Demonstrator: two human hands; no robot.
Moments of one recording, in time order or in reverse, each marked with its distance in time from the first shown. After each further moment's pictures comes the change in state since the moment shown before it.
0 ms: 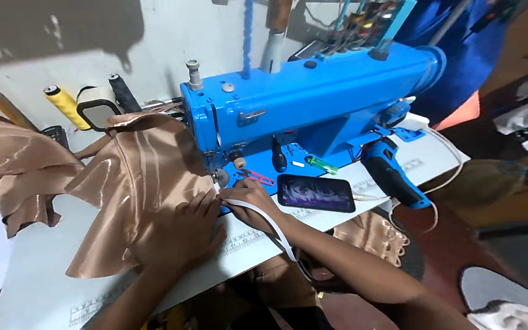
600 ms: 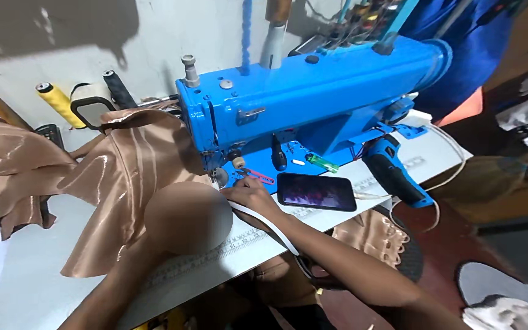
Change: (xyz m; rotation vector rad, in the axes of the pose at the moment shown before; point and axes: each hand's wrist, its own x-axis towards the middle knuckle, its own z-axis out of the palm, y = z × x) left_hand 0.012 -0.041 -0.012 -0.167 -0.045 0.217; right_hand -0.004 0.004 0.003 0.016 0.056 0.004
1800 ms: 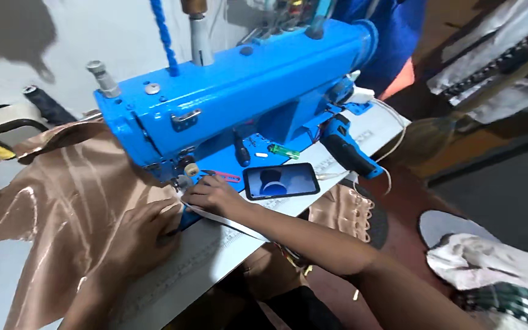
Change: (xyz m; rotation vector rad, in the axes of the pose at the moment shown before) left_hand 0.003 -0.007 0.003 -0.124 0.071 -0.025; right_hand 0.009 0.014 0.005 -0.060 0.009 -0.095
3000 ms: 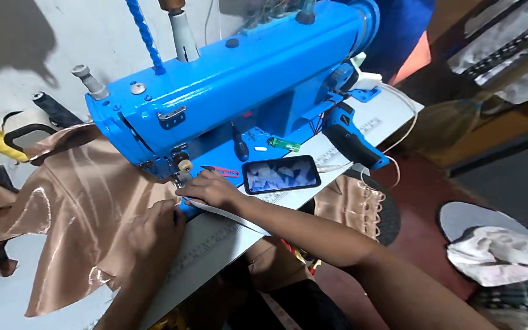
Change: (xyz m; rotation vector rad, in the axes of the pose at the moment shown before) left_hand 0.015 0.052 0.023 0.300 0.195 -0.379; right_hand 0.009 0.003 0.005 0.080 -0.018 0.036
